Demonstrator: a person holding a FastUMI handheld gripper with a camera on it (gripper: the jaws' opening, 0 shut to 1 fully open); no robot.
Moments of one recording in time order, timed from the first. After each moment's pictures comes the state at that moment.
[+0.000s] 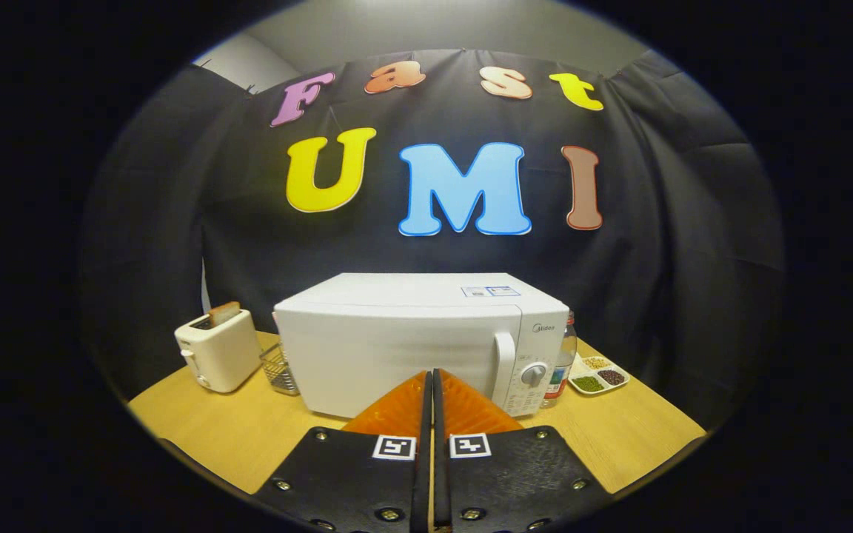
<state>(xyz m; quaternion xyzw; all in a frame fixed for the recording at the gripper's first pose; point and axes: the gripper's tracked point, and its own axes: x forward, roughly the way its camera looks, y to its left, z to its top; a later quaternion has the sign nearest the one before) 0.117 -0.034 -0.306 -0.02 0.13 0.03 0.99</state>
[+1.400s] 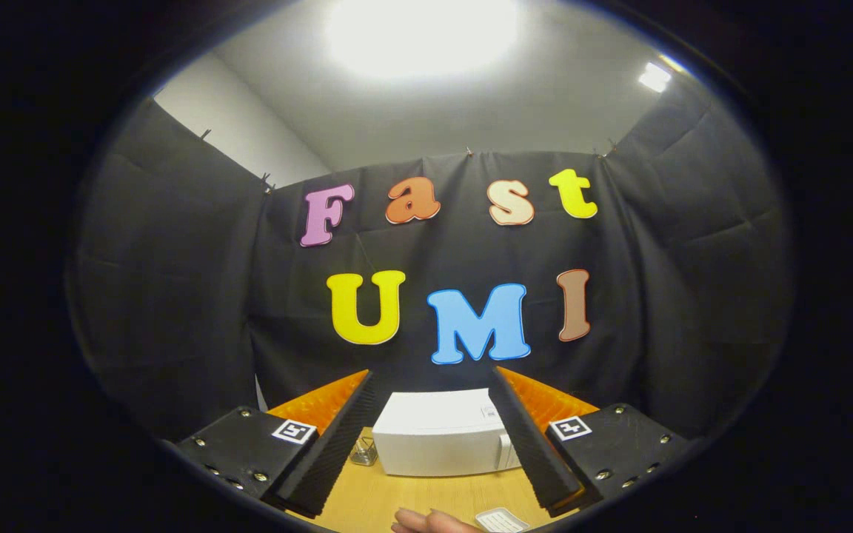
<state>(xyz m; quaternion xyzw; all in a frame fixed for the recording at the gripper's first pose) -0.007 0.015 -0.021 0.01 0.00 0.06 1.00</state>
